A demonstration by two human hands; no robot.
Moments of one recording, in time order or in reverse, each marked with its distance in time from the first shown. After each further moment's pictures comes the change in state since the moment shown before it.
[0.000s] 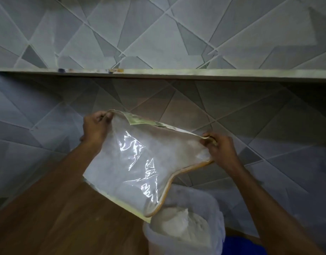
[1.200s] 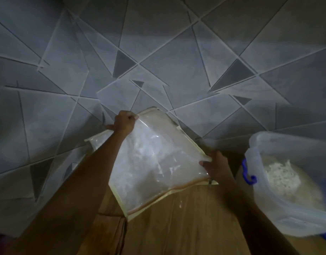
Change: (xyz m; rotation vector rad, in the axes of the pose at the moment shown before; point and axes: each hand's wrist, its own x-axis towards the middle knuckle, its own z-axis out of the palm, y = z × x) left_hand 0.147 -0.392 -0.077 0.563 -0.450 -0.271; right_hand -0.143 -0.038 0.406 -0.058 -0.455 0.859
